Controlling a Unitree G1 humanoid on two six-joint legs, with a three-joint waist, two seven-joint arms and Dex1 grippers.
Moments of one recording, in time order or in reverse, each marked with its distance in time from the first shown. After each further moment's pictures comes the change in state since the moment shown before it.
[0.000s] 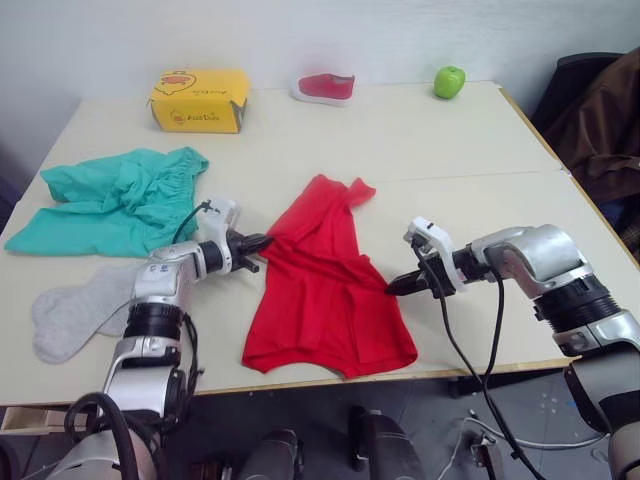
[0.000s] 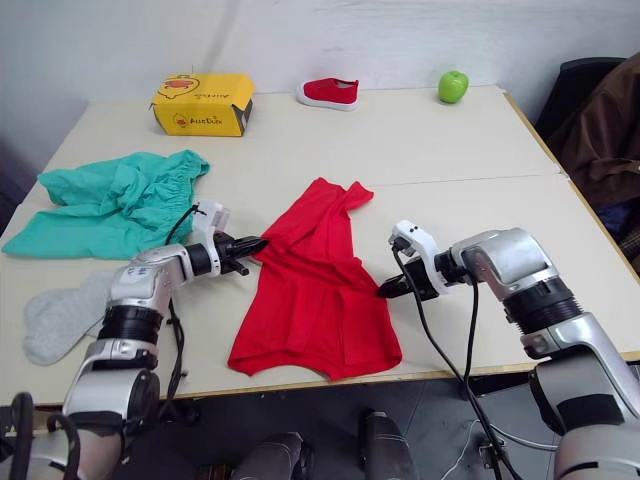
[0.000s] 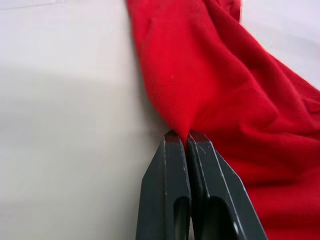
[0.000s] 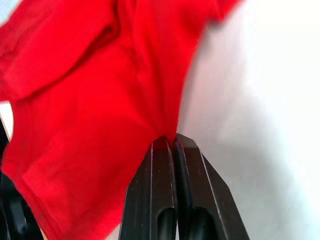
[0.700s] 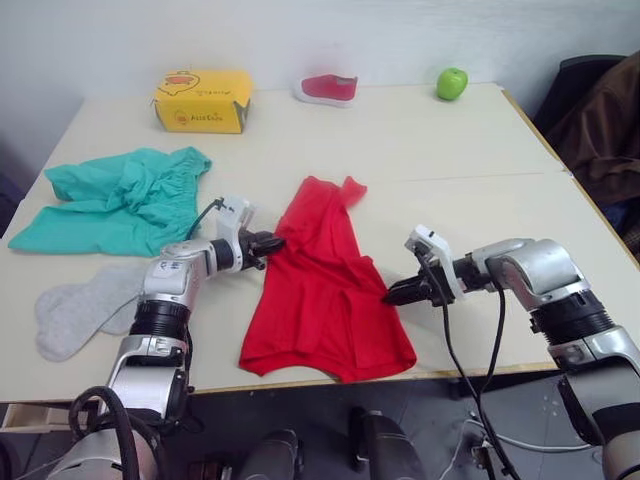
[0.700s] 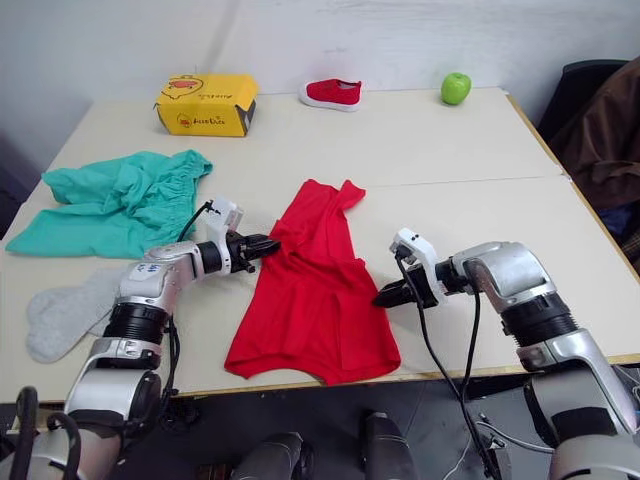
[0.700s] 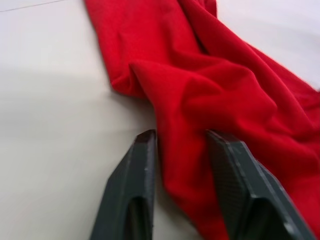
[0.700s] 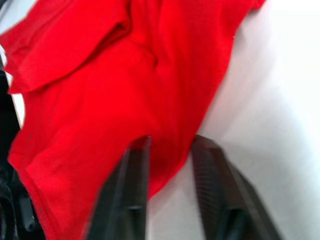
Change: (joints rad) left arm -0.067 0.107 -0.189 0.115 0.005 -0.095 -0.131; right arm 0.139 0.010 -0.168 -0.145 0.004 0.065 -0.012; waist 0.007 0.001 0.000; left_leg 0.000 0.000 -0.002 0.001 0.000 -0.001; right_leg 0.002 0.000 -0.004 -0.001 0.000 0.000
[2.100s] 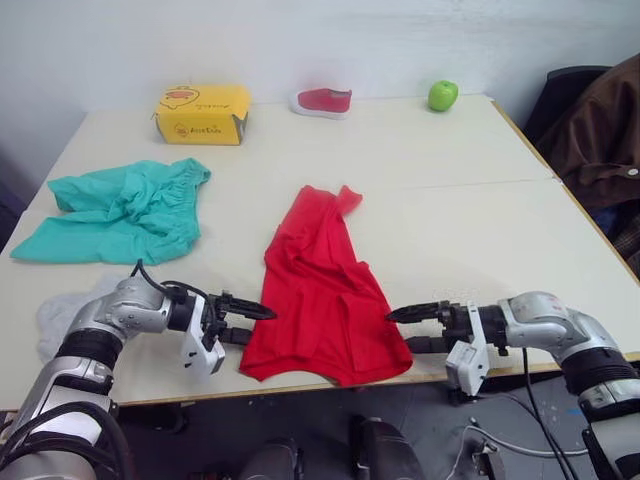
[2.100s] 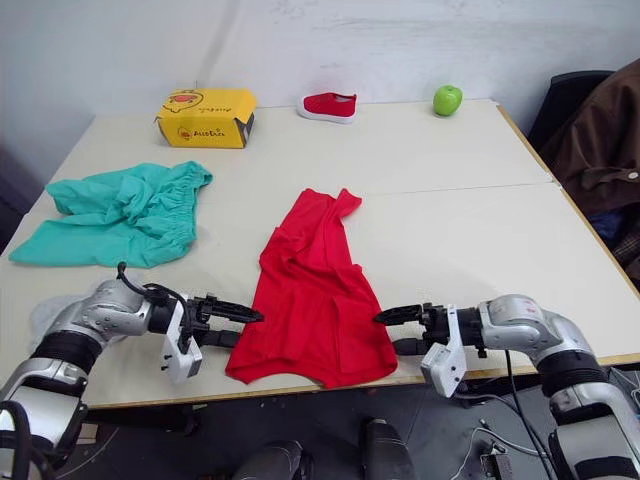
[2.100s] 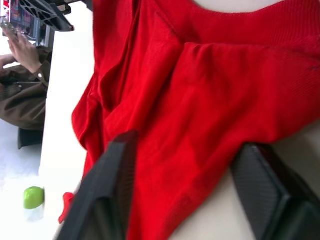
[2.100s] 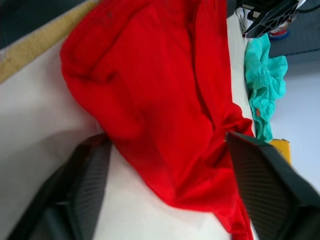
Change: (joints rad) left arm 0.115 0.279 -0.274 0.308 0.532 -2.056 0.048; right arm 0.241 -0.047 -0.011 0.424 -0.849 -2.513 -0.432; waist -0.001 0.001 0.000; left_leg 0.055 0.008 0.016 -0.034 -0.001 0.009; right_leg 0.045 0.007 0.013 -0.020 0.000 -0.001
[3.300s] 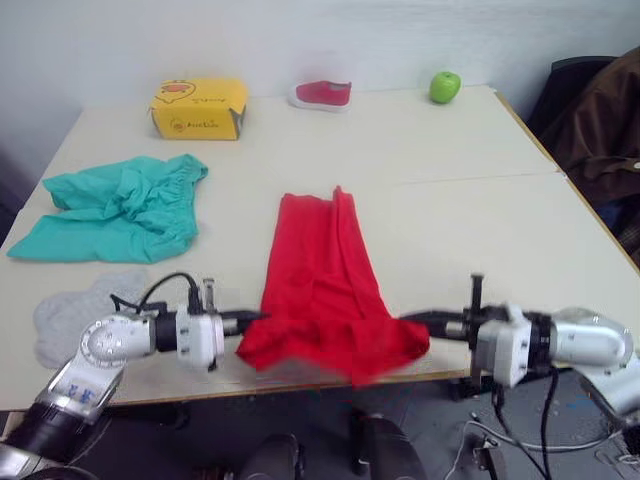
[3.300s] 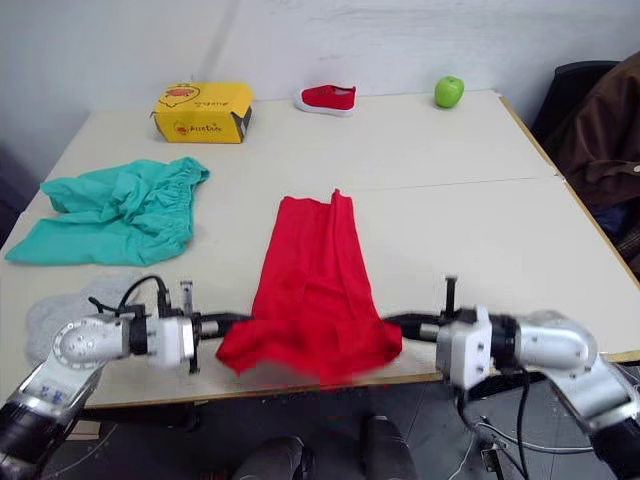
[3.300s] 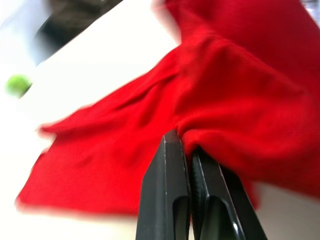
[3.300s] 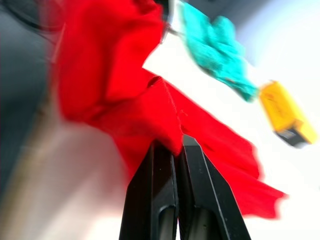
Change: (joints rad) left arm 0.430 0.098 0.128 -0.754 -0.656 1.042 -0.036; right arm 0.319 -0.213 -0.132 -0.735 0.781 0.900 0.189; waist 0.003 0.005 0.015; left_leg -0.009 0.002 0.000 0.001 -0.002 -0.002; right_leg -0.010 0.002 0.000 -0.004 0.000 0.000
